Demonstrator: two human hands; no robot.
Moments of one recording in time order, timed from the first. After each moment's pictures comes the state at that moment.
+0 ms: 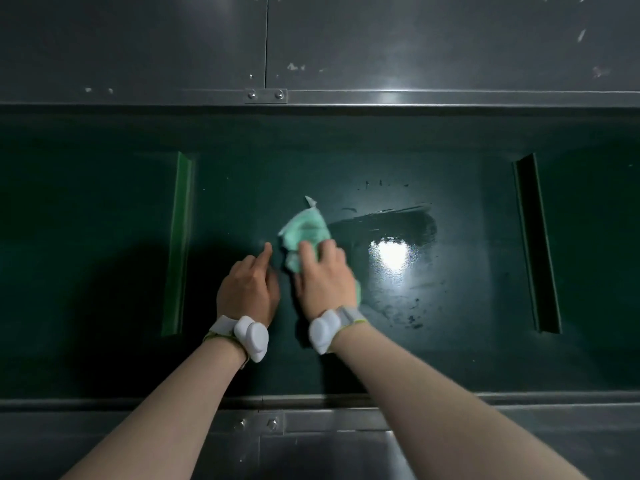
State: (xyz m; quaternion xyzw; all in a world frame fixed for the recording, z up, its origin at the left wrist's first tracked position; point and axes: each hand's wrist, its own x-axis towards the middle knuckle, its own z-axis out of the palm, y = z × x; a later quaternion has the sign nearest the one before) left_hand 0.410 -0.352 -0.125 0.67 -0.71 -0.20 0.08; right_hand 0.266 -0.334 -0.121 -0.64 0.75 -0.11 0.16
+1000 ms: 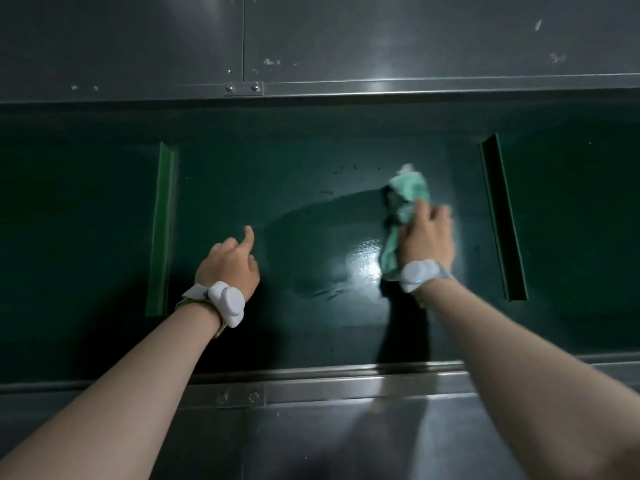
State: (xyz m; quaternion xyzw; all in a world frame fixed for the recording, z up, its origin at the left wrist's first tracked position) left_hand 0.411 -0.358 -0.106 0.65 -0.73 -0.21 -0.10; right_hand 0.074 -0.311 -0.130 -0.48 0.86 -0.12 0.08
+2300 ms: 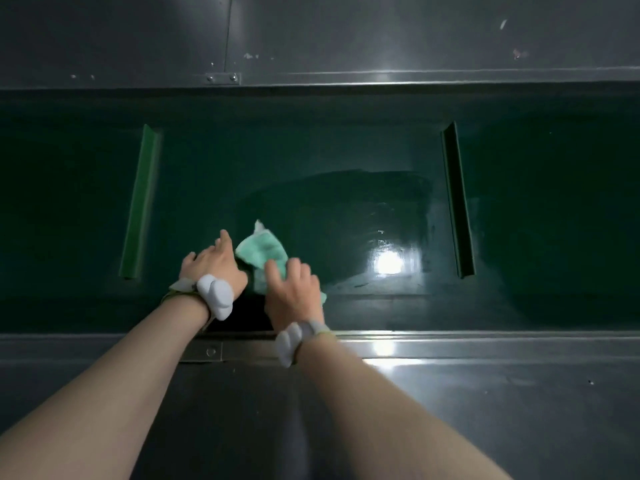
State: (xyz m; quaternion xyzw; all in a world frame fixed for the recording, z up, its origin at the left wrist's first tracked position) left_hand 0.368 -0.294 -0.071 0.67 -0.67 -0.21 -0.25; right_hand 0.230 -0.201 -0.108 -0.69 0.70 -0.07 0.19
